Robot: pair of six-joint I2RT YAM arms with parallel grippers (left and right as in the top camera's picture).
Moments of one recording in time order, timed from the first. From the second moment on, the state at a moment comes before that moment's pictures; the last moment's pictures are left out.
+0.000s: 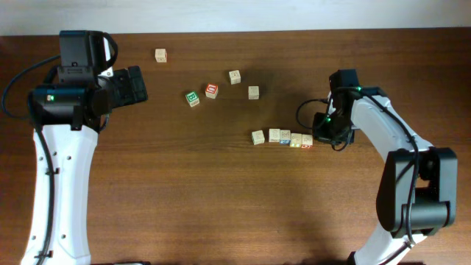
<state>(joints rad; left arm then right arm) 0.00 1.52 1.70 -1.09 -0.15 -0.18 0.05 1.91 1.31 -0.88 -0.12 0.26</state>
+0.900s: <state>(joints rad) 0.00 1.52 1.70 -1.09 -0.15 -0.18 0.09 1.92 1.24 -0.67 -0.26 0.26</state>
